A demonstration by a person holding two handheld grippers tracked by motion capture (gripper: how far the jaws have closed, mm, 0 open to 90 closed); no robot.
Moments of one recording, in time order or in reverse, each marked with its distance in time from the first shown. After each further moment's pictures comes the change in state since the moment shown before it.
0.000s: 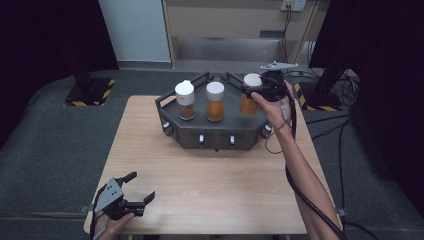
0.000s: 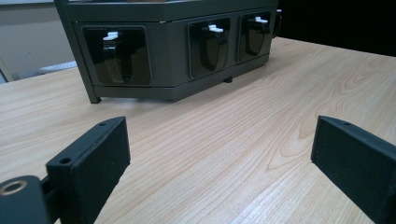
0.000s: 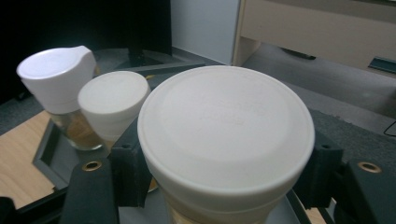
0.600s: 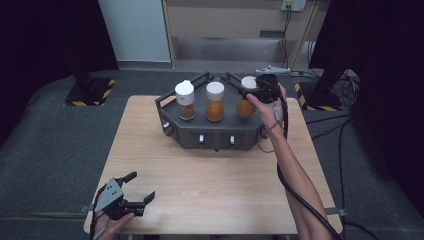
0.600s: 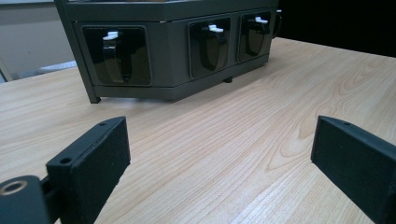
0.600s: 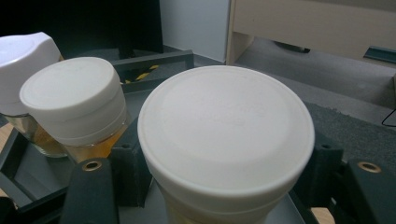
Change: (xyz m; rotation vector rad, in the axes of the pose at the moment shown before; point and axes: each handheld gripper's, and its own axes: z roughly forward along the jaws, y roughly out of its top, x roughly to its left) left arm 0.001 -0.001 0.000 -0.001 -0.001 -0.005; right arm -0.003 -0.018 0.031 0.002 -0.024 0.037
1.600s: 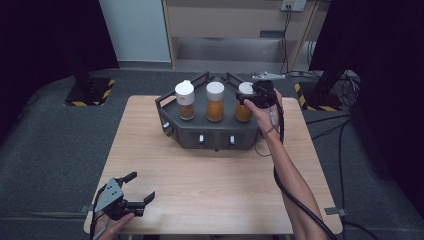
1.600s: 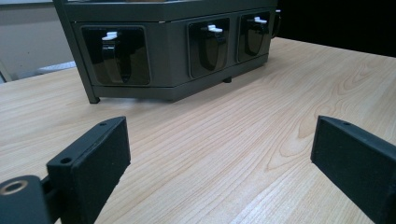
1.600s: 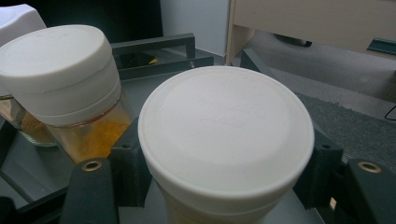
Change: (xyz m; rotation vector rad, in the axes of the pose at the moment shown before) left arm 0.000 0.000 0.000 0.000 -0.002 0.002; right arm 0.004 -0.016 0.012 0.014 -0.004 0.002
